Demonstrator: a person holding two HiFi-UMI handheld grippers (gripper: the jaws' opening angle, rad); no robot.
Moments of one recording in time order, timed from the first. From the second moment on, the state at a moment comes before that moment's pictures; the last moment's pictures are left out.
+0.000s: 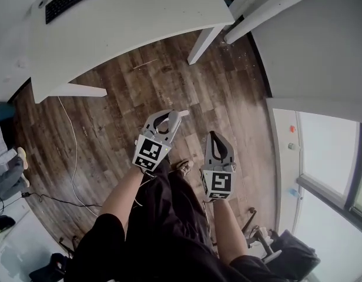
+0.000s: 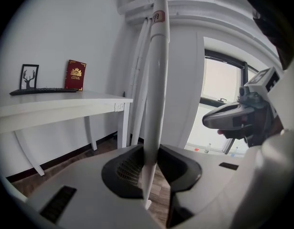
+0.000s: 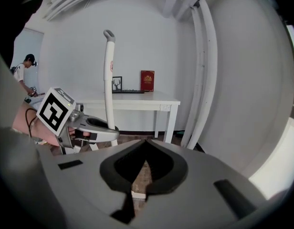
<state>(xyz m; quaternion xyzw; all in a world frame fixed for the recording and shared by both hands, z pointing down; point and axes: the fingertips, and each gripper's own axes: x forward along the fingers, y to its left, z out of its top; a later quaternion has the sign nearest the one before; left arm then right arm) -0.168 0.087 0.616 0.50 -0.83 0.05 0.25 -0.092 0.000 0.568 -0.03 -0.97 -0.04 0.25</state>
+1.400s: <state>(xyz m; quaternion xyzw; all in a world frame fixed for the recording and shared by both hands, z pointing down) -0.362 0.062 0.715 0.51 -0.79 0.01 0.33 -0.236 -0.004 0.621 0.00 -0.96 0.02 0.28</state>
